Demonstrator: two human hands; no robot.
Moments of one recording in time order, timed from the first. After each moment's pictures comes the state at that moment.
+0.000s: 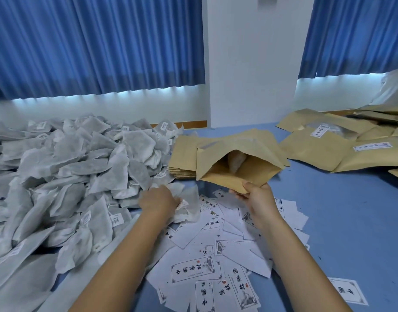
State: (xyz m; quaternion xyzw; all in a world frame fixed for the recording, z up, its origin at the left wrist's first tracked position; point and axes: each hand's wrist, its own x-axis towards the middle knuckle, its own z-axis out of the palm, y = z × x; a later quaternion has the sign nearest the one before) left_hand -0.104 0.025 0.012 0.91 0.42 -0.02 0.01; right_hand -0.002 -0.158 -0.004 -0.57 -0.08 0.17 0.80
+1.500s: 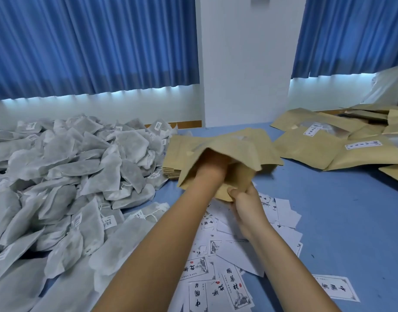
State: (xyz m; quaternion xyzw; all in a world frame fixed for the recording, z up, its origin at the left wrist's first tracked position) left_hand 0.005 -0.050 0.054 0.98 0.20 0.02 0.05; right_hand -0.020 -0.150 -0.014 -0.60 -0.12 0.13 0.78
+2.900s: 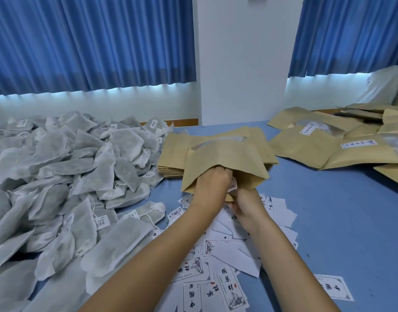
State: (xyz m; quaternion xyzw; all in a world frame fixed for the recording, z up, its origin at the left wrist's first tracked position) left_hand -0.048 -0.083 0.027 0.94 0.06 0.33 0.01; right_hand -0.003 -0.156 -0.009 -0.58 -0.07 0.21 0.78
